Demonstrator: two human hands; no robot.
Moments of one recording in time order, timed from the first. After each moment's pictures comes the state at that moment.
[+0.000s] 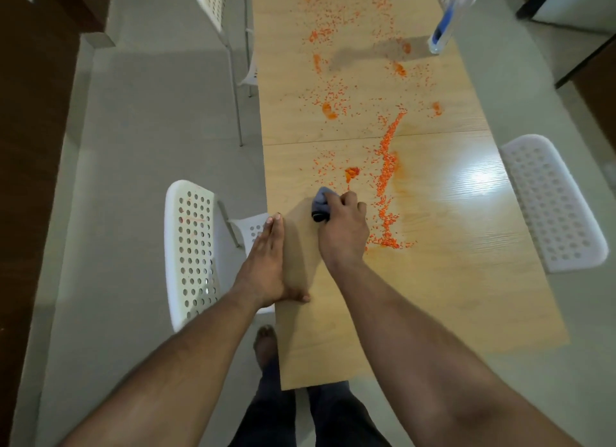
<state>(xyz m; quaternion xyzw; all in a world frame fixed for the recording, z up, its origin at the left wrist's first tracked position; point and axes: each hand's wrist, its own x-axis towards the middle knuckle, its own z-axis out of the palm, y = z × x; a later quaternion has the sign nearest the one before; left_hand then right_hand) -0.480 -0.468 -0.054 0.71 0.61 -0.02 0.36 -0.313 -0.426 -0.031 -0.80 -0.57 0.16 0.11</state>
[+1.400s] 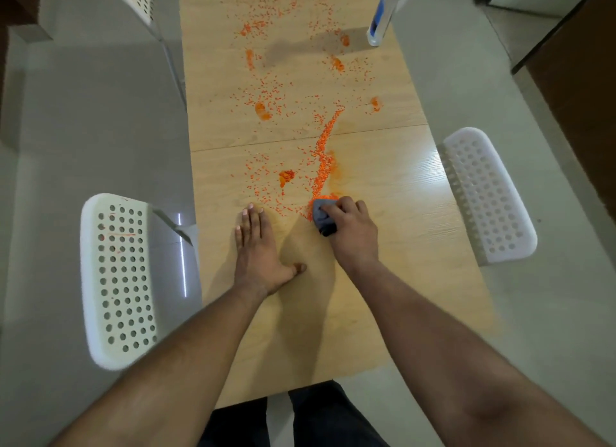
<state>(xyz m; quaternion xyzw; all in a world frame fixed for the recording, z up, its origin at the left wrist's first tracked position) -0.337 -0.441 -0.060 0.69 0.67 -0.02 0.27 -0.142 -0.434 -0.044 -0.74 -0.66 0.14 0.07</state>
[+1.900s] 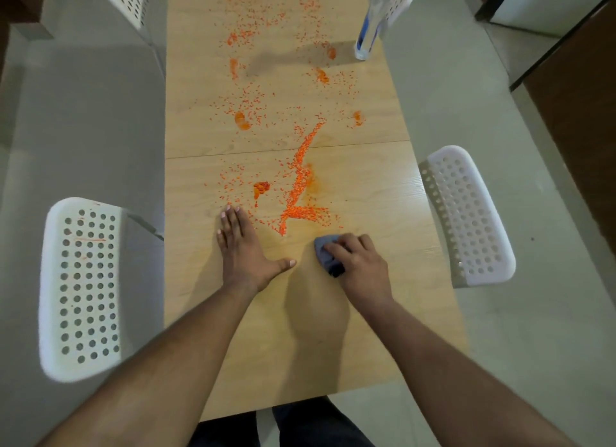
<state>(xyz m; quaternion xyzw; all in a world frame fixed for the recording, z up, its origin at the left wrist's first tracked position) -0.286 -0.420 -0.058 0.62 0.73 0.02 0.28 -0.053 -0.472 -0.055 -0.67 -0.73 0.12 0.06</state>
